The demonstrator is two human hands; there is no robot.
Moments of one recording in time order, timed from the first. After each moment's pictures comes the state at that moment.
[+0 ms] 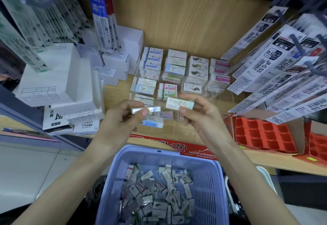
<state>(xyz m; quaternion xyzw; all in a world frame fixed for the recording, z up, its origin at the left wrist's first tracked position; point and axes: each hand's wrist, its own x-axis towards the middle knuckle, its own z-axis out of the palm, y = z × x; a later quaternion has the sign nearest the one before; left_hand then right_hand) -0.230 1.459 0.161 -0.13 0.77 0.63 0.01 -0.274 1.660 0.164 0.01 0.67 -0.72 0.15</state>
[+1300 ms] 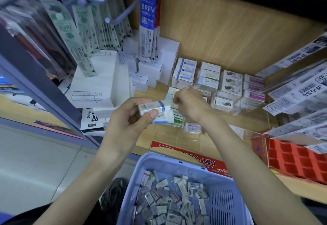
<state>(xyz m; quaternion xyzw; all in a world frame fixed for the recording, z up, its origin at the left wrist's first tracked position) -0.220 1.413 0.180 -0.13 0.68 0.72 -0.08 -0.360 1.550 0.150 -0.22 0.96 -0.10 0.12</state>
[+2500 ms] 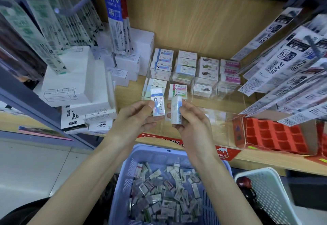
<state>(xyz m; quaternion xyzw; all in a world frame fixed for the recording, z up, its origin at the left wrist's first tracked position) -0.230 1.457 0.175 -0.20 0.59 0.78 0.10 -0.243 1.597 0.166 0.14 0.51 -0.84 0.12</state>
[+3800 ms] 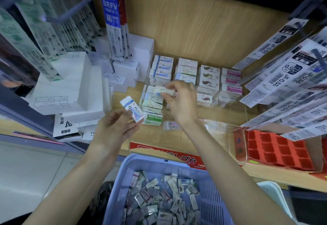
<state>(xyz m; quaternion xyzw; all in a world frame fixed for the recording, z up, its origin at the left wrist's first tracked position) -0.239 1.439 0.158 -0.30 0.52 0.80 -0.01 -0.346 1.580 0.136 -0.10 0.93 -0.34 -0.07</state>
